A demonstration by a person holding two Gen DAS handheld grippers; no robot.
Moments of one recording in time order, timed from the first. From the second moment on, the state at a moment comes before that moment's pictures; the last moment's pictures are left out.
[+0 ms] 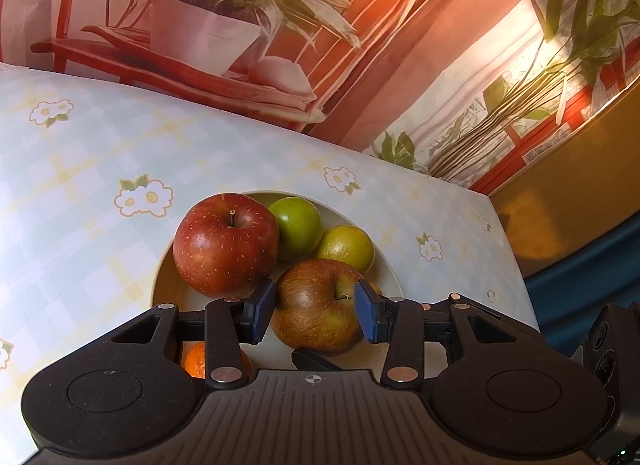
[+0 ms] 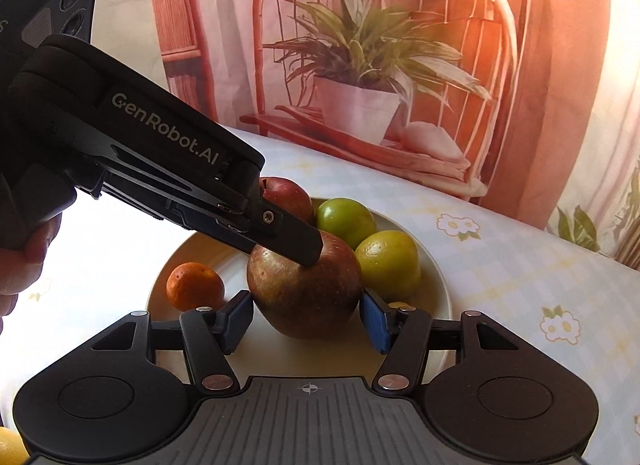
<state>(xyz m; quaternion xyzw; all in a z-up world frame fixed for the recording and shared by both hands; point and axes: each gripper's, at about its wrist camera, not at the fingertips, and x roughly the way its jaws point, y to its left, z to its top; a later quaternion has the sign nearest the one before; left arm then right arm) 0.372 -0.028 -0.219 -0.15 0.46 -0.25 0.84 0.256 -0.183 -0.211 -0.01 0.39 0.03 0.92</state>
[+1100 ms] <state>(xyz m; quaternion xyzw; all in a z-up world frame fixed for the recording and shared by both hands) 0.328 -0.010 -0.190 -0.08 0.42 -0.22 0.88 0.230 -0.170 -0.186 0.00 0.37 0.00 0.93</state>
